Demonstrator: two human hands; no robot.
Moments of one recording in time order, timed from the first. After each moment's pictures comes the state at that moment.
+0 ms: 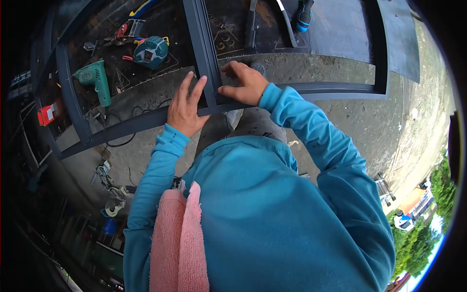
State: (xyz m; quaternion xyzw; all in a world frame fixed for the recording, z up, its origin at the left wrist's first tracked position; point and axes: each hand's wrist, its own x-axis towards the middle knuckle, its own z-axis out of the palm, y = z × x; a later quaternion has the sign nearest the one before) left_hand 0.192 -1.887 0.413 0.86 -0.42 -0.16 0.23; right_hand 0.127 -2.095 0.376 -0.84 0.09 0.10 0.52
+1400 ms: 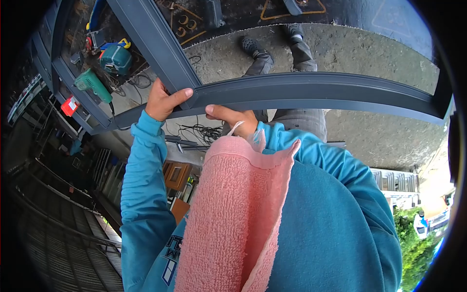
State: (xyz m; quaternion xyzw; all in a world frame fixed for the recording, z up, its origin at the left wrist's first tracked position) left_hand 0.228 -1.914 0.388 0.74 -0.01 -0.55 0.39; right_hand 0.060 -2.070 0.380 -0.14 0.43 0.24 0.86
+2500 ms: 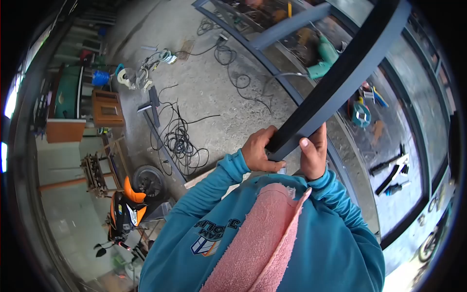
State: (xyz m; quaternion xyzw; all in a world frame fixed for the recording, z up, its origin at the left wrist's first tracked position) left_hand 0.060 -1.660 0.524 0.87 -0.02 -0.03 0.50; right_hand 0.129 -1.822 0.537 -0.44 -0.13 0.17 0.87
